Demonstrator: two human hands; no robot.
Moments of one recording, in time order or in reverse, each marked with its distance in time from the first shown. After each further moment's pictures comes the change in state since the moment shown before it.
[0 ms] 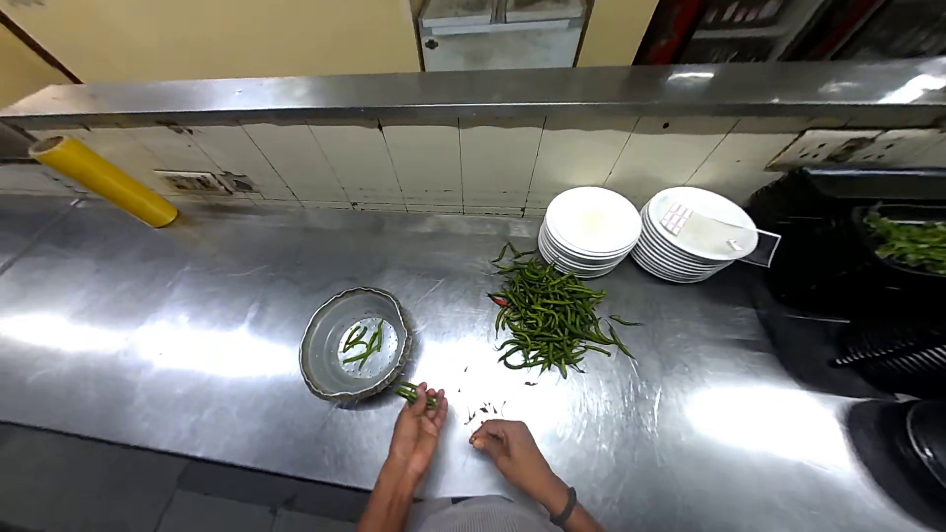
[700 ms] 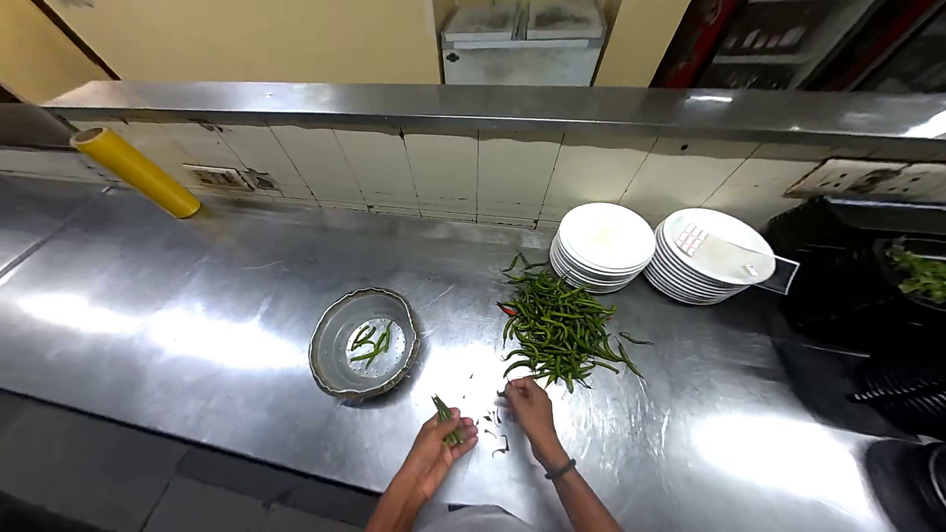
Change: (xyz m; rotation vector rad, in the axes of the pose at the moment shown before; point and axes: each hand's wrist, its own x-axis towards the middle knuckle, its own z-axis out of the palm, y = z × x) left_hand -0.018 -0.012 -0.006 0.285 -0.173 -0.230; right_hand 0.058 0.014 -0.027 0.228 0.448 0.338
